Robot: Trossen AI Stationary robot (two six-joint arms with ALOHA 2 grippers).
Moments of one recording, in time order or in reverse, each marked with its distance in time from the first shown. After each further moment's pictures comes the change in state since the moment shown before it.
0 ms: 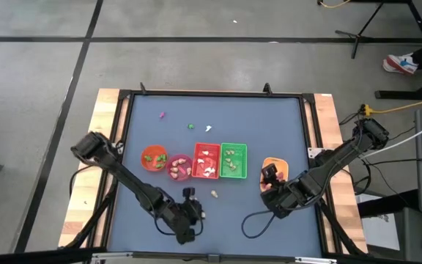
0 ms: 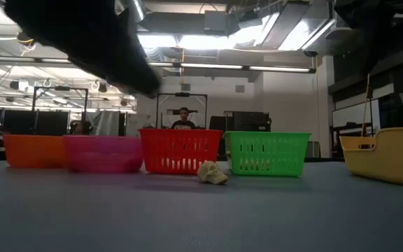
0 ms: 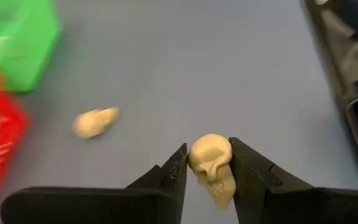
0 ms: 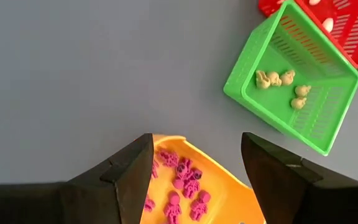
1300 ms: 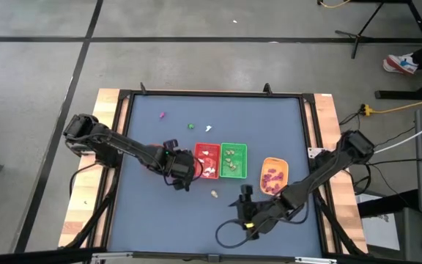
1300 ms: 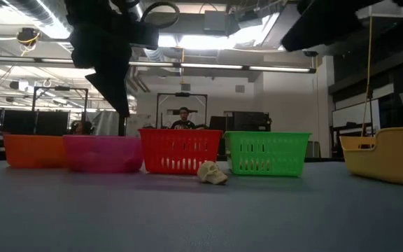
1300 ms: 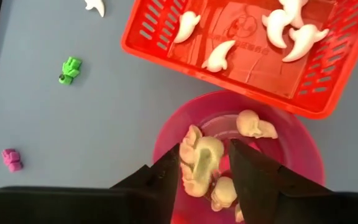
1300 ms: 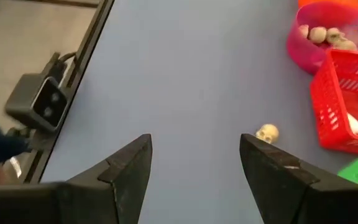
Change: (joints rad) left arm 0.364 -0.241 0.000 -0.776 -0.012 0.000; right arm 0.000 0.240 0.000 0.785 0.039 0.289
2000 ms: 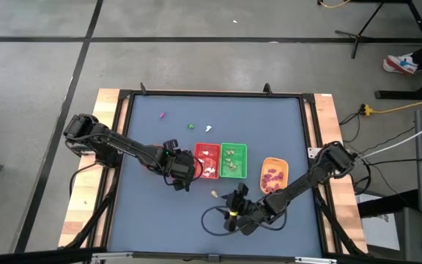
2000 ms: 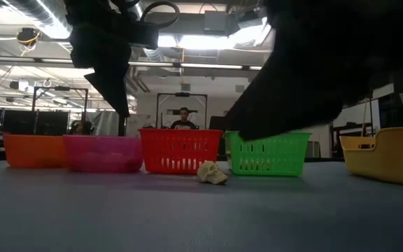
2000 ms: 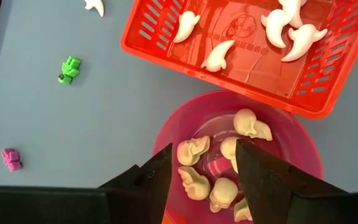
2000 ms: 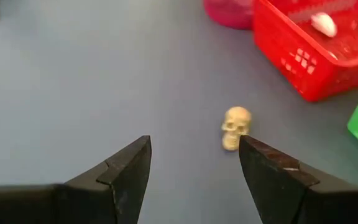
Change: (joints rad) left arm 0.000 0.000 0.001 -0.001 0.000 -0.003; right arm -0.045 0.260 0.000 0.210 0.256 0.414
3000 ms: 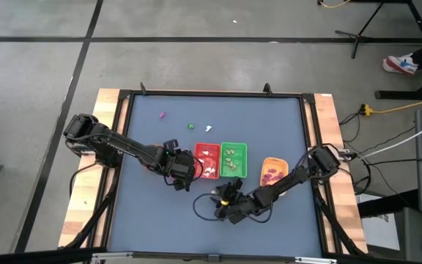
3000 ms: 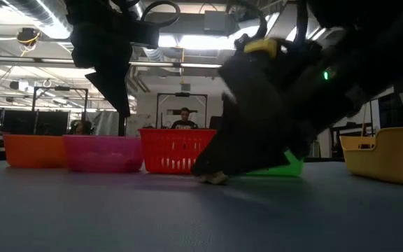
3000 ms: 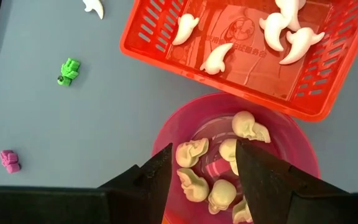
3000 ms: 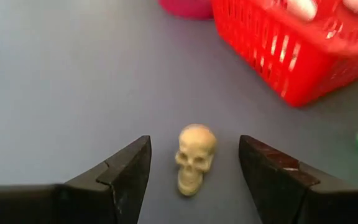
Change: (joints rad) left arm 0.000 0.000 0.001 0.007 0.000 0.001; right arm -0.102 0.134 0.001 0.127 0.017 0.023
